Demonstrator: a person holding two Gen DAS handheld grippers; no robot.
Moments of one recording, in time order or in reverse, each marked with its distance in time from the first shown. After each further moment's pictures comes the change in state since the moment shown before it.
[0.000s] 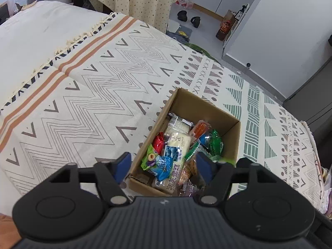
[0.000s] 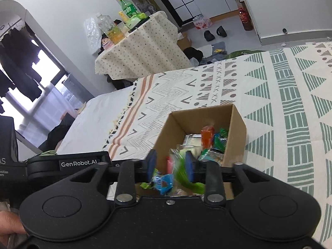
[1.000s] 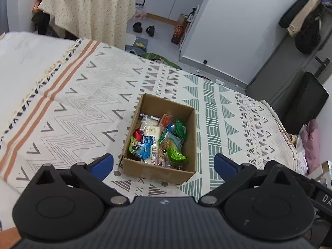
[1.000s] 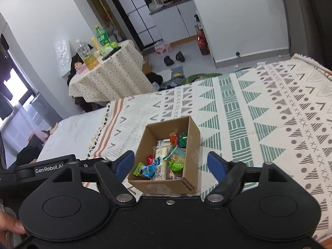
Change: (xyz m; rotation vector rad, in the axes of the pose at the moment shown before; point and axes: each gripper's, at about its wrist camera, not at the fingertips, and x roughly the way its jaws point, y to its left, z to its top) left arm -0.104 0.004 -0.032 0.215 -0.056 -0.181; right arm -0.130 0.049 -0.035 0.045 -0.152 -0.260
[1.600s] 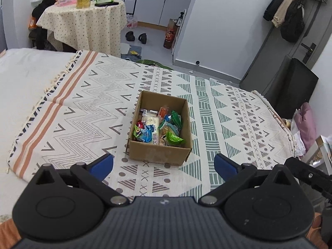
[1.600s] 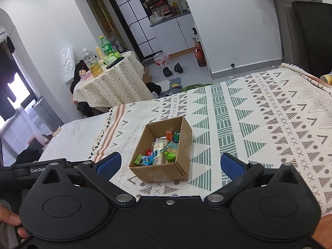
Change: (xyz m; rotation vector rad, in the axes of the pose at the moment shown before) left arm -0.064 -0.005 -0.047 0.097 -0.042 0.008; right arm -0.076 -0.006 -0.038 -0.021 -0.068 -0.012
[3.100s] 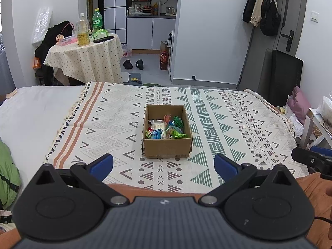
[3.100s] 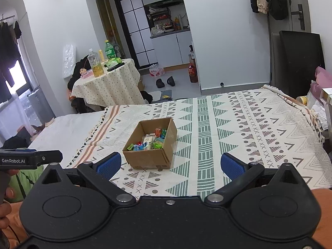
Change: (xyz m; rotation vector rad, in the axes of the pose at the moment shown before) left arm -0.105 -0.010 -0.064 0.169 -0.139 0.053; right arm -0.095 0.013 -0.050 -0.123 -0.082 -0.089
